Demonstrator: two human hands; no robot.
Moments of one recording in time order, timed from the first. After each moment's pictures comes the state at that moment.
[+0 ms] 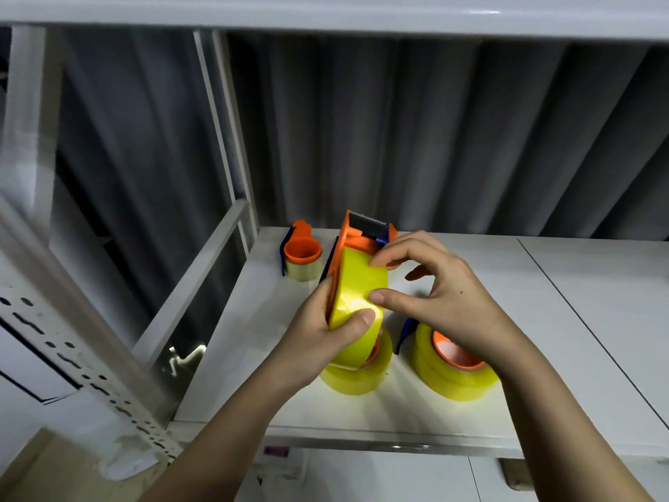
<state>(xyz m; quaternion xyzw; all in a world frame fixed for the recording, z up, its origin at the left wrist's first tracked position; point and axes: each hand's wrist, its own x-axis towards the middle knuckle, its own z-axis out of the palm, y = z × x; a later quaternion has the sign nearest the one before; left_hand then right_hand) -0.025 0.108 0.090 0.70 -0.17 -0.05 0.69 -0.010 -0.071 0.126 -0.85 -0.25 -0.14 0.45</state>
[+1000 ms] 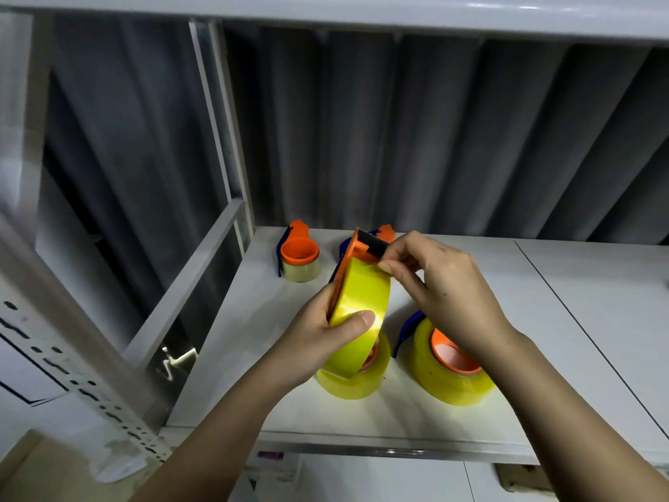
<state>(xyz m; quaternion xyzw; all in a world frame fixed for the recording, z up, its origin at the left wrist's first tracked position) -0.016 0.109 0.093 0.70 -0.16 -0.11 0.69 0.001 -0.069 0.125 -0.89 -0.24 -0.26 0.27</state>
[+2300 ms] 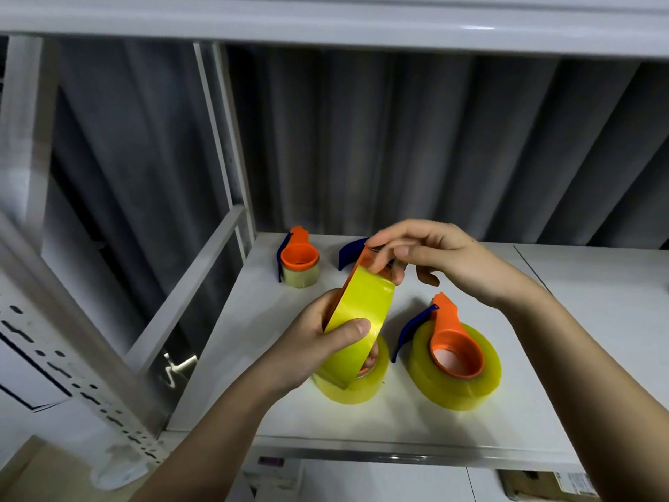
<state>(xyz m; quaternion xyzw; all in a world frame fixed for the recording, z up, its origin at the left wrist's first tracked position) -0.019 0.112 0.095 0.69 -0.16 -0.13 0.70 0.034 -0.098 0.154 -0.80 -0.32 0.05 0.51</state>
